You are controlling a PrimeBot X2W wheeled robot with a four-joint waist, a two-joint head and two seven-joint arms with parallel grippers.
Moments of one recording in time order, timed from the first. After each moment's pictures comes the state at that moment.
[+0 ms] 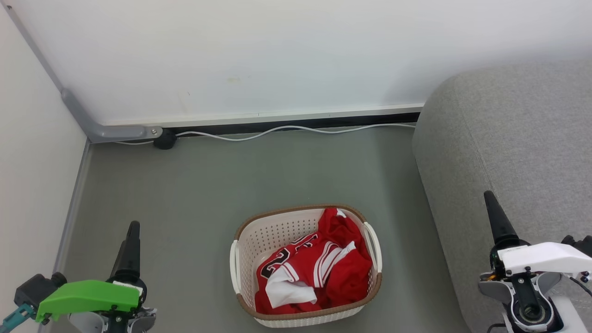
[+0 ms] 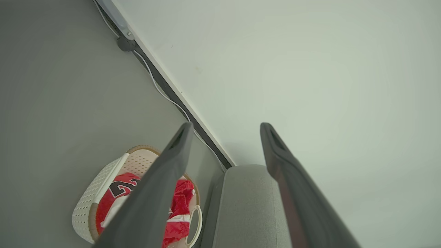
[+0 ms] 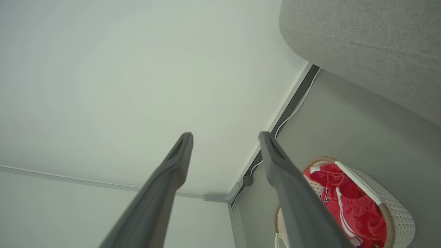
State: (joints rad) left arm 0.00 0.04 0.00 0.21 -1.26 -0.09 -0.01; right arm 0.00 -0.06 -0.01 0.25 1.27 0.07 -0.02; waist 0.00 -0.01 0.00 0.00
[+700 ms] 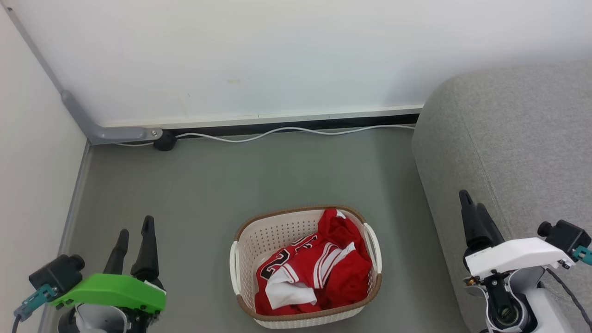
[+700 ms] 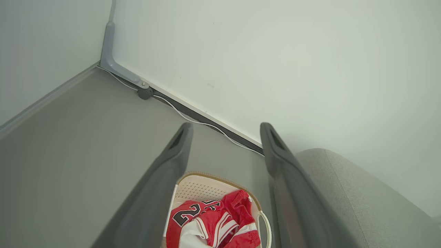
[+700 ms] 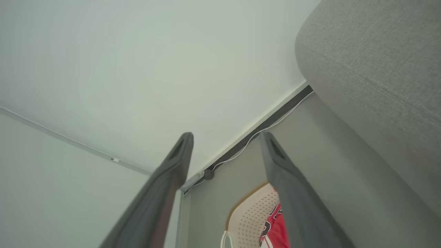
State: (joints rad) left arm 0.00 0.08 -0.09 0.14 -0.82 -0.02 -0.08; right arm 0.00 -0.07 0.11 0.20 0.91 0.01 -0.09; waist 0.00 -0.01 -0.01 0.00
